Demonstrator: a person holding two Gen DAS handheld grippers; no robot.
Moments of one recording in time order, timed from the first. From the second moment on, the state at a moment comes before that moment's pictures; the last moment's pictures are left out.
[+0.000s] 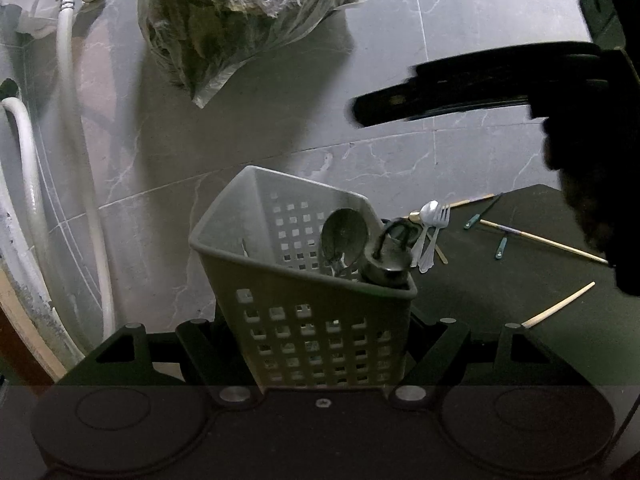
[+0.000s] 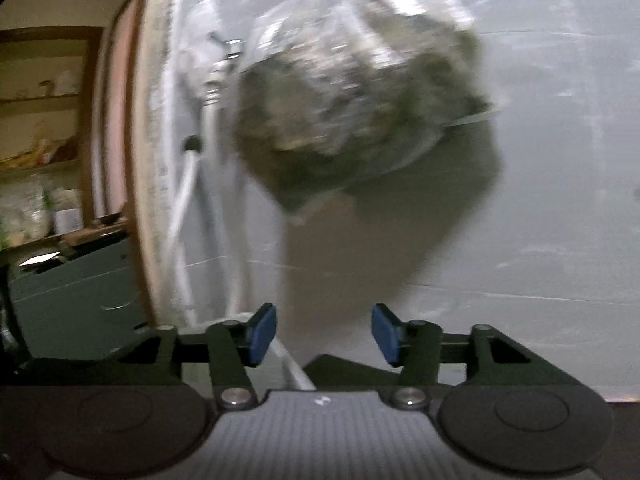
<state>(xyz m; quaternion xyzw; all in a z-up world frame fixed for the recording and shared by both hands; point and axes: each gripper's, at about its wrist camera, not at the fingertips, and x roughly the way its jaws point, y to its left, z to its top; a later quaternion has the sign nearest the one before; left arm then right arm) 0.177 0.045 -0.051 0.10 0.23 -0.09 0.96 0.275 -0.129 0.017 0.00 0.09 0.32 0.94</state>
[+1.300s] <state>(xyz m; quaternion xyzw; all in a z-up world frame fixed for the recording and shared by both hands) 0.186 0.032 -0.047 0.12 0.26 -0.06 0.96 0.338 -0.222 -0.081 0.12 0.32 0.16 0.93</state>
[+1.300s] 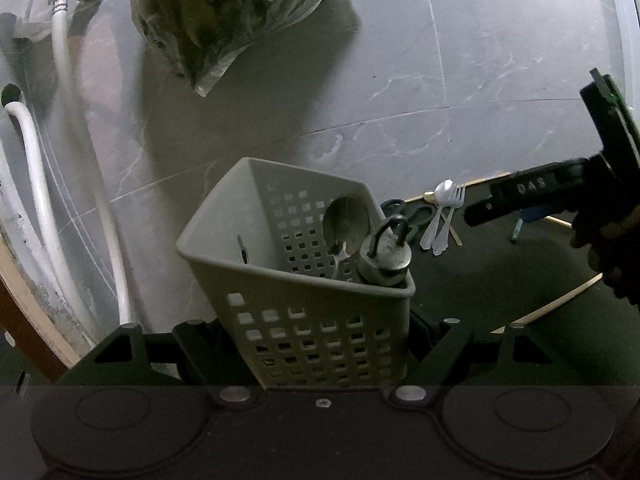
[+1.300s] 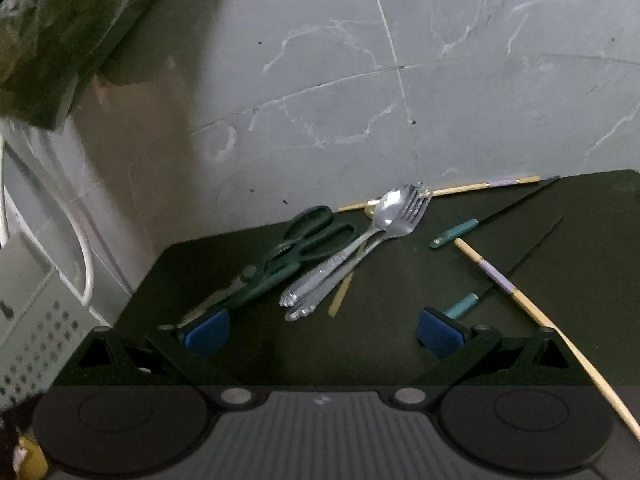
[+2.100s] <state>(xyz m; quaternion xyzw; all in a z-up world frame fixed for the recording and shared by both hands) 0.188 0.030 -0.049 0.12 0.26 -0.05 0.96 0.470 -0.251 -0.086 0.04 0.30 0.15 0.94</state>
